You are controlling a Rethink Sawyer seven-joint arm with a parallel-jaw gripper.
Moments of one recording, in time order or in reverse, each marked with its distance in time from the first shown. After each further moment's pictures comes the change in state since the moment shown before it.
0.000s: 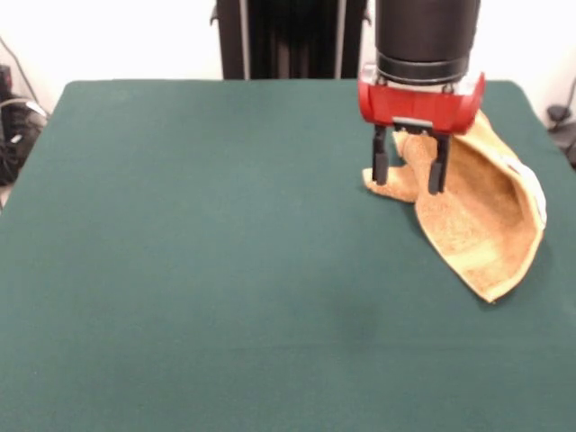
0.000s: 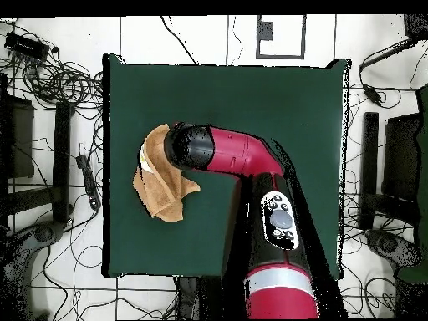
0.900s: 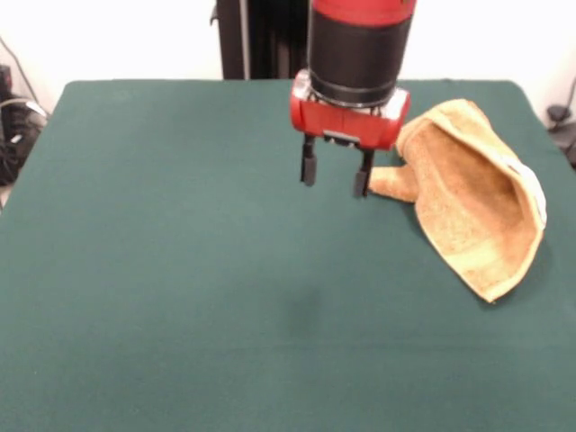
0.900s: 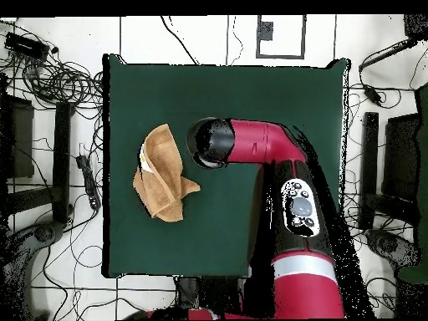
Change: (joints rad) arm -0.069 0.066 0.032 -0.127 -0.215 0.194 -0.002
